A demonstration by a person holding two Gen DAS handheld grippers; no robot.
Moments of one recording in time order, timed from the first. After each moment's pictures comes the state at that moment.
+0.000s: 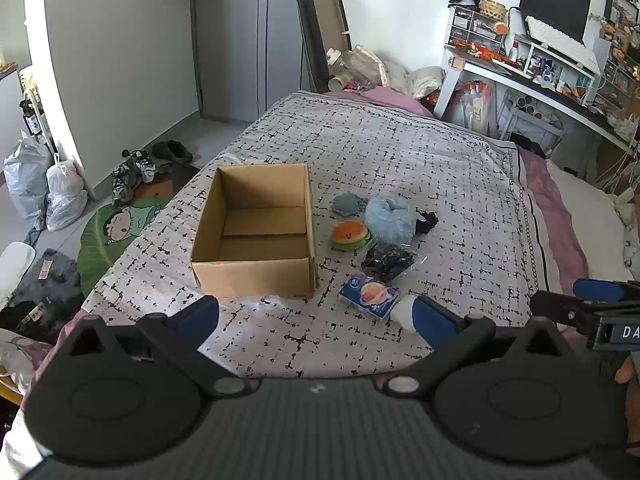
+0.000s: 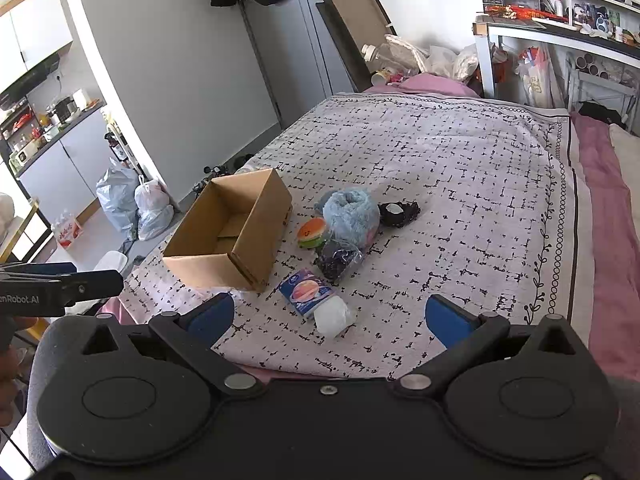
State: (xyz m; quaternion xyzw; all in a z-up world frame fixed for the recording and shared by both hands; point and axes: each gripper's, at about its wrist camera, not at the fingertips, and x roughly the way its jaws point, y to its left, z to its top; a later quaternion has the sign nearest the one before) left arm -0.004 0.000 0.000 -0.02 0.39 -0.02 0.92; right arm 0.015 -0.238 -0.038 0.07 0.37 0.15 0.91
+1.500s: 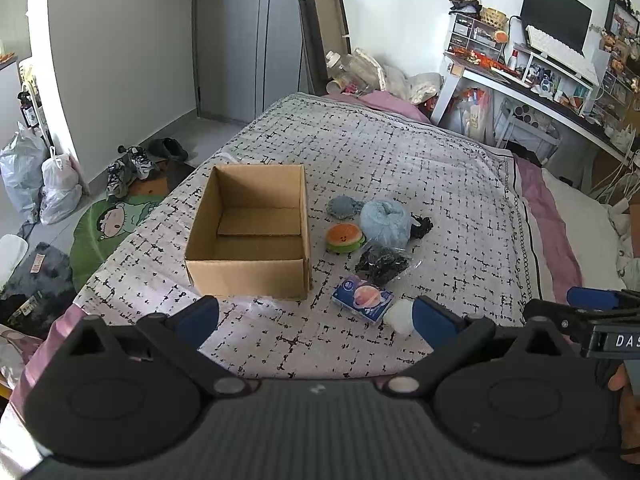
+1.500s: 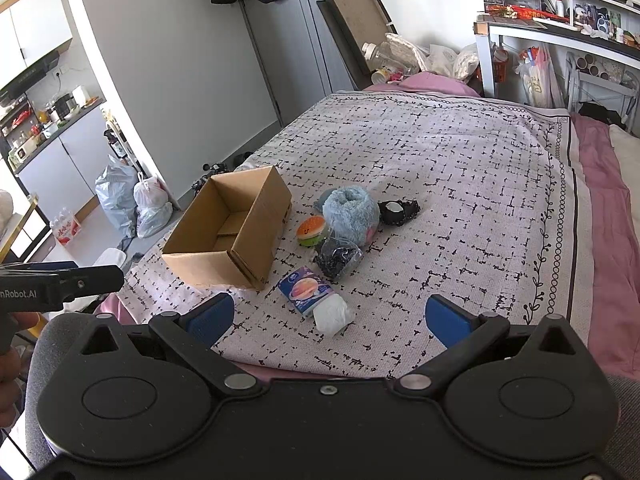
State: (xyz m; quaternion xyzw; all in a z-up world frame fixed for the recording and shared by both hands) left arm -0.005 0.000 -0.003 -0.04 0.38 -0.02 0.92; right arm 0.013 -0.238 -0.038 0.07 0.37 0.15 0.91
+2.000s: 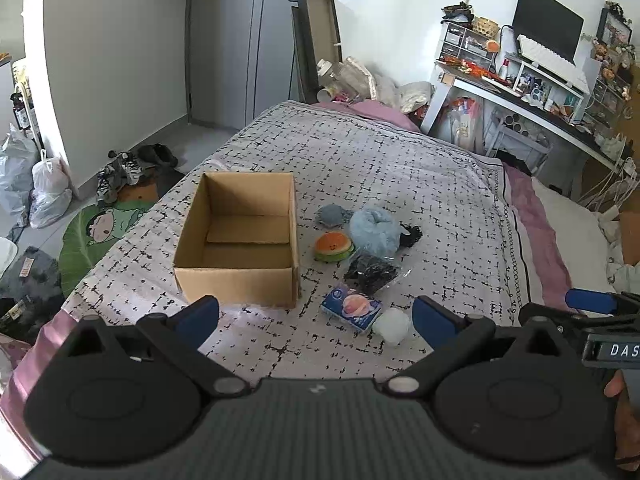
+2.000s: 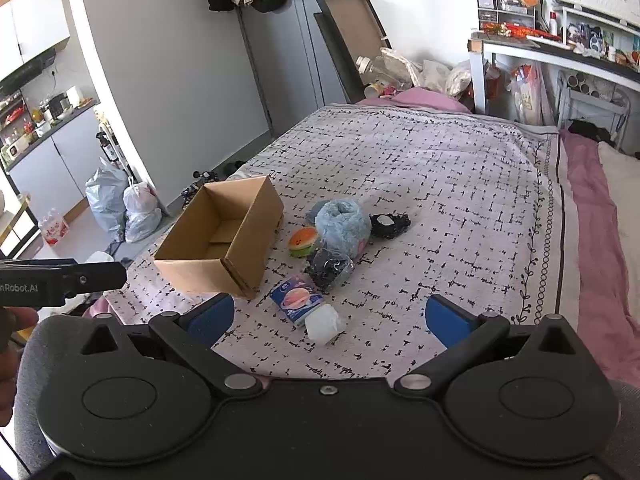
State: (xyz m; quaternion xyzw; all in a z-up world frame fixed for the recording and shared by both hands) left arm -0.003 0.001 -0.003 -0.05 0.37 -0.04 0.93; right arm 0.008 -0.230 -0.032 0.04 0.35 0.13 0.93
